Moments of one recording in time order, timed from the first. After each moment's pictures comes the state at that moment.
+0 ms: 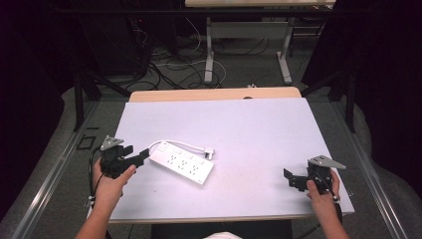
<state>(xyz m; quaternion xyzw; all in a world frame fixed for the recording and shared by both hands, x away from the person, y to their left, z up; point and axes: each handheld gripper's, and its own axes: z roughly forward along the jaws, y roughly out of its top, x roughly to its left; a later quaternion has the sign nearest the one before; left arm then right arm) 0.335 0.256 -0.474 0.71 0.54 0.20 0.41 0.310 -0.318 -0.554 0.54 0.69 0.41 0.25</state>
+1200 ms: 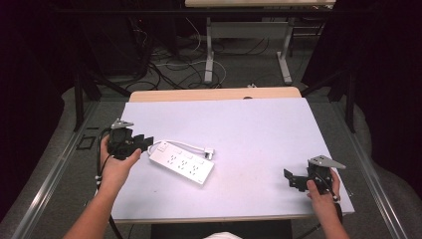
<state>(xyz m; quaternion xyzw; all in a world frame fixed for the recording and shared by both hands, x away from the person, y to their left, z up) 0.367 0.234 -0.442 0.74 0.53 0.17 0.38 0.309 -0.319 -0.553 0.53 0.70 0.41 0.25</state>
